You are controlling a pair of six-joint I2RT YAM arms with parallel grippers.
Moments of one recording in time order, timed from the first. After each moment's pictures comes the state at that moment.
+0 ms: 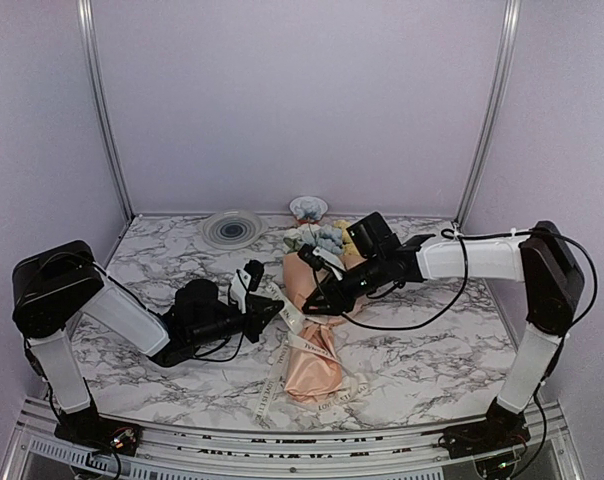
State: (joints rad) left arm -0.89 1.81 0.60 1.02 0.08 -0.22; right arm 0.71 1.77 1.18 -0.26 -0.65 -0.12
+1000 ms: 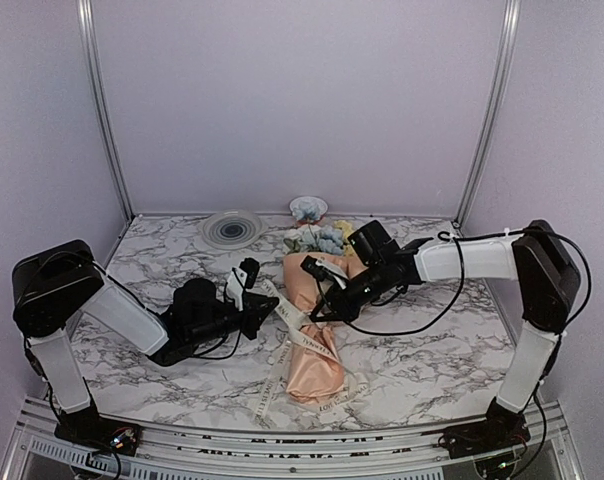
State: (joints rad) left arm -0.87 1.81 0.59 1.02 0.04 -0.22; right arm 0.69 1.82 1.17 -0.32 -0.71 -0.17
